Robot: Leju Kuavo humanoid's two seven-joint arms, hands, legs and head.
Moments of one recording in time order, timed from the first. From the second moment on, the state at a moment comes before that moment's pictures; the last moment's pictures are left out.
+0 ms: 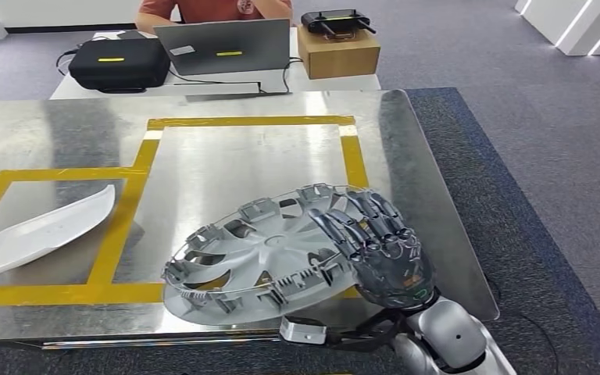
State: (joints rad) left arm -0.12 -0.13 0.65 -0.23 -1.28 0.19 -0.27; right arm 0.09 0.06 0.31 -1.90 1.57 -0.58 -0.29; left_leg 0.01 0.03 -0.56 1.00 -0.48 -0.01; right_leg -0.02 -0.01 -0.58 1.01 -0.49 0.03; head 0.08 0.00
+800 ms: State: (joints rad) left arm -0.12 -0.13 0.65 -0.23 -1.33 0.18 -0.27; right arm -0.01 -0.11 0.33 -1.67 1.57 -0.53 0.14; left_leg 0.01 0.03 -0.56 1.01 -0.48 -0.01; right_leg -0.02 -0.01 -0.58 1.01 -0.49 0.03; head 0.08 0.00
